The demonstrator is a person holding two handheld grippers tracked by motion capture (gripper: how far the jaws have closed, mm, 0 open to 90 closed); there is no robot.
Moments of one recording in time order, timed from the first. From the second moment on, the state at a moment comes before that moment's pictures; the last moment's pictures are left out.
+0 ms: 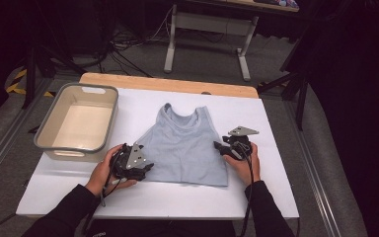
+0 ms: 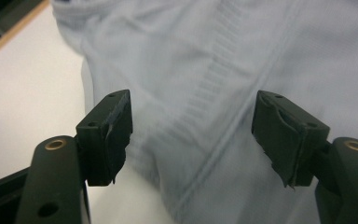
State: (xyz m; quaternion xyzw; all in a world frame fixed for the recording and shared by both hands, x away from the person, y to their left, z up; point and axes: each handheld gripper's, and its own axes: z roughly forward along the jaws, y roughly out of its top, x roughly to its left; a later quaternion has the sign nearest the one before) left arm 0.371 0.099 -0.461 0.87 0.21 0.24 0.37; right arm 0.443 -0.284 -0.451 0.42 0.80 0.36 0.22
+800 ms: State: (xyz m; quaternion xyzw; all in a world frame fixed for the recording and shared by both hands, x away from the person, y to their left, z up) left arm 0.360 0.098 -0.456 0.90 0.17 0.18 0.36; right arm 0.429 -0.282 -0.435 0.40 0.82 0.35 0.23
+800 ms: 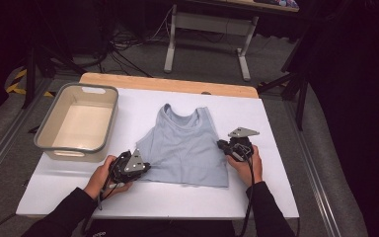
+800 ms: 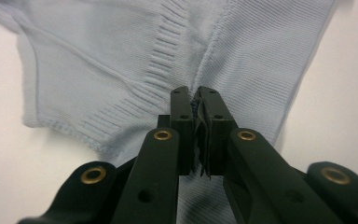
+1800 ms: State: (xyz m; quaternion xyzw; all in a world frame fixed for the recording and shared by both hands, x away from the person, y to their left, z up) left arm 0.344 0.097 -0.436 0.87 0.17 0.20 0.42; right arm 0.404 -0.286 -0.427 0.38 0.81 0.37 0.25
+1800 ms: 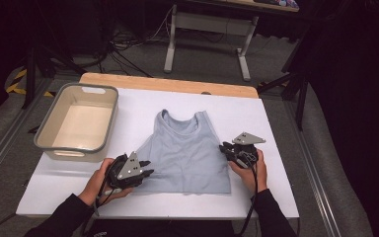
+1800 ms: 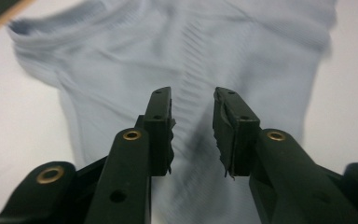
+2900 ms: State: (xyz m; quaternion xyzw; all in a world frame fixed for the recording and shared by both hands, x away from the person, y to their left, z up) left arm 0.522 0.056 -0.448 0.82 0.39 0.20 0.38; right arm 0.532 -0.260 -0.434 0.41 0.81 0.35 0.22
